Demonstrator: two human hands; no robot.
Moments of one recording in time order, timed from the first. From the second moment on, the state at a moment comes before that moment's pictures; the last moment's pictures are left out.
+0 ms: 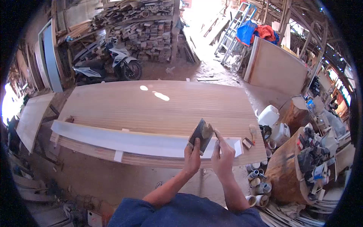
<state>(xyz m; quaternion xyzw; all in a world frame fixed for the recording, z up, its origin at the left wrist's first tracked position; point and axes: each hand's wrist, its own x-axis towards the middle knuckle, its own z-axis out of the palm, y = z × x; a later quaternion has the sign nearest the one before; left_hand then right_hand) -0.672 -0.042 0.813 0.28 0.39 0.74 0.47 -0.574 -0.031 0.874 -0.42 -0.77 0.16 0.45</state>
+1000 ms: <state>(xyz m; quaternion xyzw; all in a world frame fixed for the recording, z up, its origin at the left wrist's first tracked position) -0.807 0.010 0.810 0.21 0.20 0.55 0.78 -0.616 -0.003 0.827 -0.37 -0.76 0.21 0.49</state>
